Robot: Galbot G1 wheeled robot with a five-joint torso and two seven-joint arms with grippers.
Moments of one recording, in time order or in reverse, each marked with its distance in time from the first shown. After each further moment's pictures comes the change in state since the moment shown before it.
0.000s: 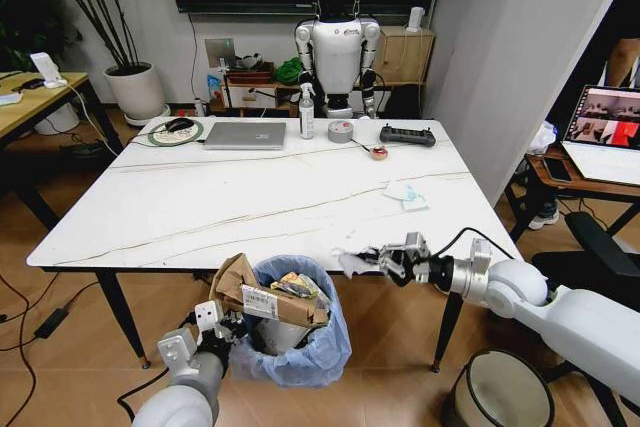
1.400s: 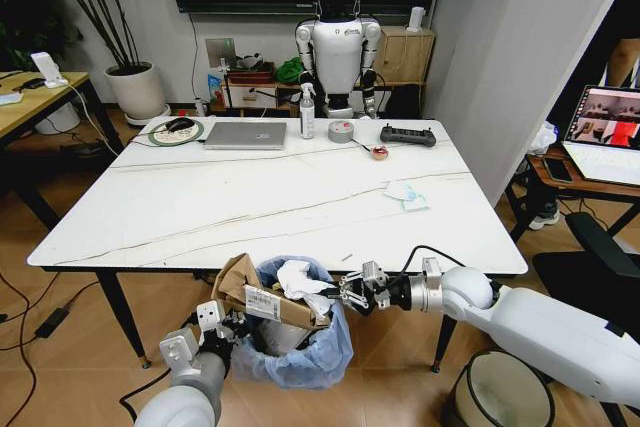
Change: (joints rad) left arm 0.000 -0.015 0.003 -0.002 0.005 0.002 -0.001; right arm 0.108 0.146 -0.186 -0.133 -0.097 0.045 -0.053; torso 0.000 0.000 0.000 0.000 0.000
